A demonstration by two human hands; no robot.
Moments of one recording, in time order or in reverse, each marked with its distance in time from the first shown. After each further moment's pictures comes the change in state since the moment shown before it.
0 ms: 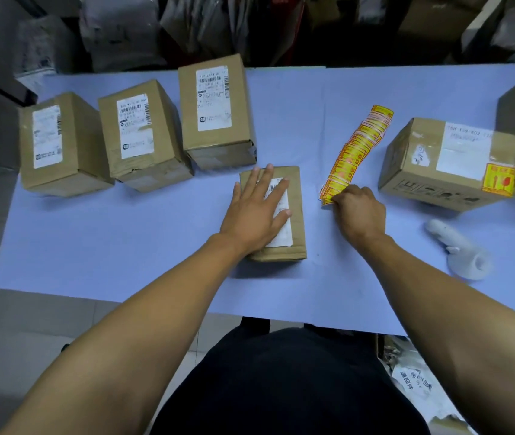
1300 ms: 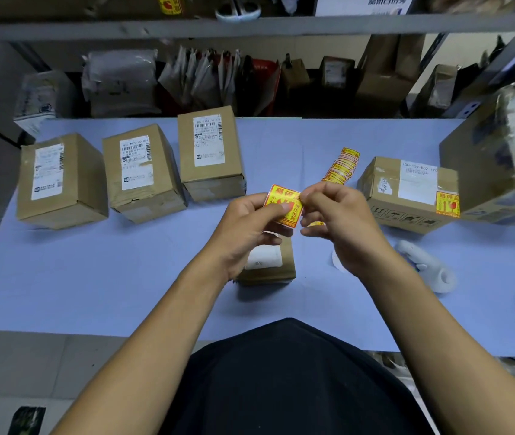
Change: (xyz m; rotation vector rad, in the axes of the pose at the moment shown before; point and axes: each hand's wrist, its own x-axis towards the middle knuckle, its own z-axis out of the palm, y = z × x) left_hand -0.059 0.050 -0.096 -1.458 -0.004 -0.122; right_hand -0.077 -0.071 -0.147 1.504 -0.048 0.119
